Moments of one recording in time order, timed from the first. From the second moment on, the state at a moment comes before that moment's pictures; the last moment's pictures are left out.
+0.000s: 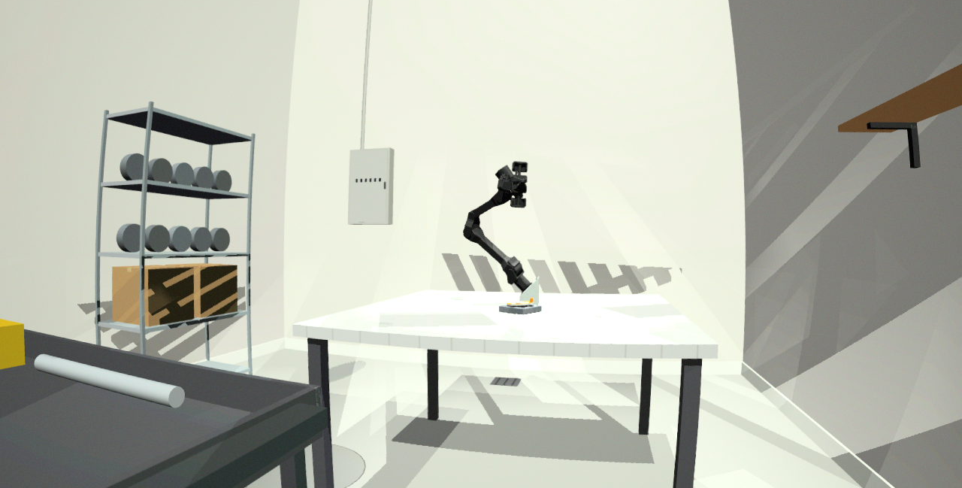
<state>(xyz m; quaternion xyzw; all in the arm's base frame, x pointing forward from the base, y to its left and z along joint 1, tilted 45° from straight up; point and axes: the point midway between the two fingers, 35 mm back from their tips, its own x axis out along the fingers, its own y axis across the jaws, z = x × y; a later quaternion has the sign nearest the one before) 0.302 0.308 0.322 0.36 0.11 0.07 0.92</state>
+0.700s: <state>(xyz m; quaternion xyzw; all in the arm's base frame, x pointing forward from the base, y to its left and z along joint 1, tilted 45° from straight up) 0.296 0.127 0.041 -0.14 0.53 -0.24 0.80</state>
